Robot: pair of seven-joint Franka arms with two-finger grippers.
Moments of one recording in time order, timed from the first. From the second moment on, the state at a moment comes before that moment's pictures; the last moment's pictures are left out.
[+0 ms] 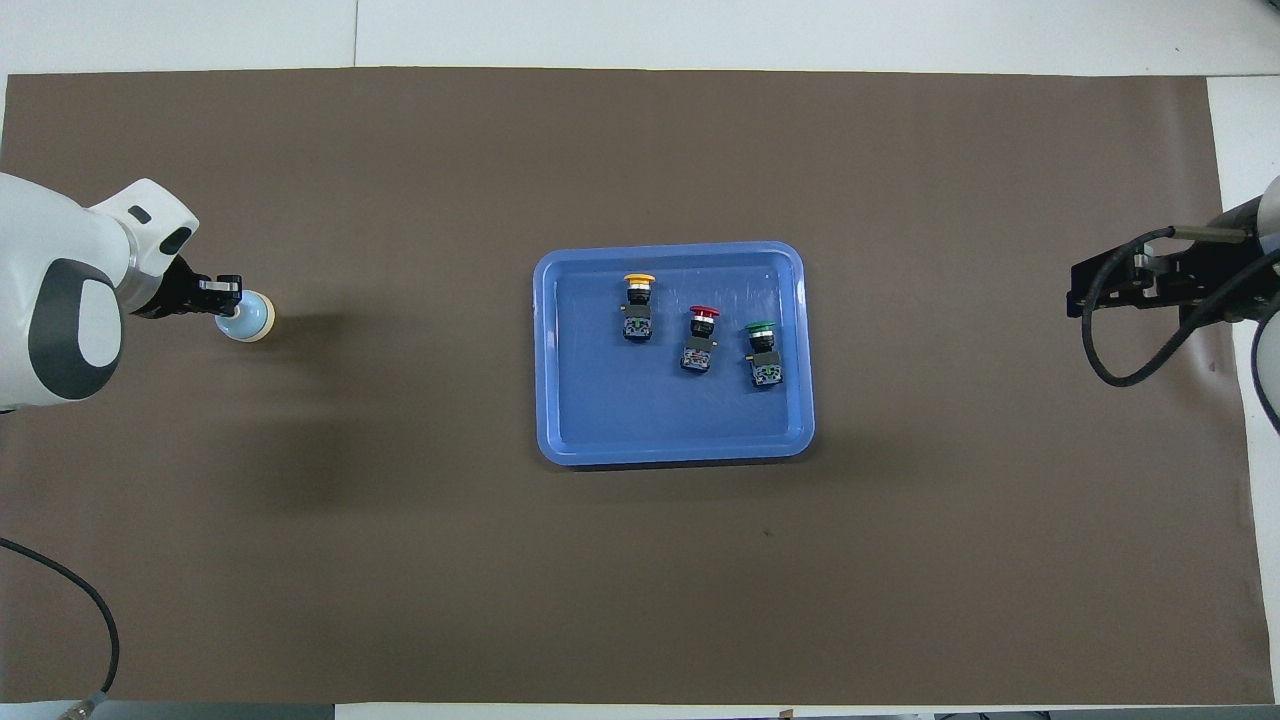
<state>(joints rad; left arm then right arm) 0.10 0.30 -0.05 -1.92 0.03 2.23 0.03 0.06 0.02 -0.06 -1.61 0.01 1.56 0.14</state>
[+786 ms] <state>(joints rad) 0.09 0.12 -0.05 -1.66 0.03 1.70 0.03 0.06 0.02 -0.06 -1.61 0.01 1.56 0.14</state>
